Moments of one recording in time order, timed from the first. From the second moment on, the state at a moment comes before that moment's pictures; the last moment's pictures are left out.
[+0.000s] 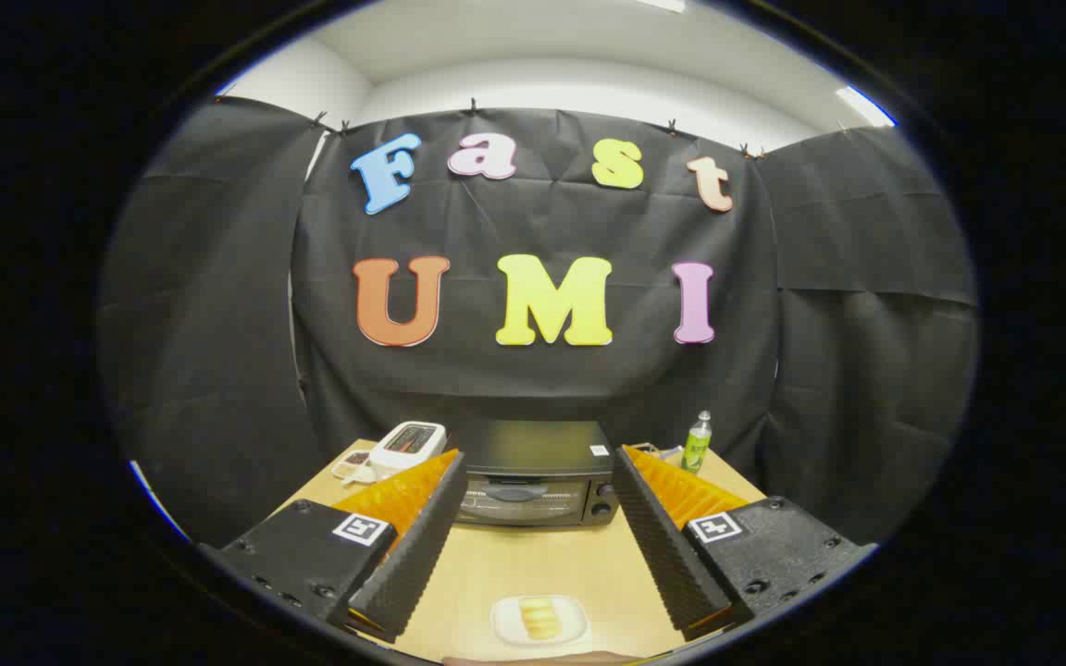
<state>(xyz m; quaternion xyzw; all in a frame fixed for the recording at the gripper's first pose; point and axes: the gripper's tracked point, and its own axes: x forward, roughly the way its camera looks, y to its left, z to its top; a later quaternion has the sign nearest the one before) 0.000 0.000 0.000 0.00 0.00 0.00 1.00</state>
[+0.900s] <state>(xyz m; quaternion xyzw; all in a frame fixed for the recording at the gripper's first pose) 0.059 -0.008 -0.034 0.02 0.02 -0.02 1.00</state>
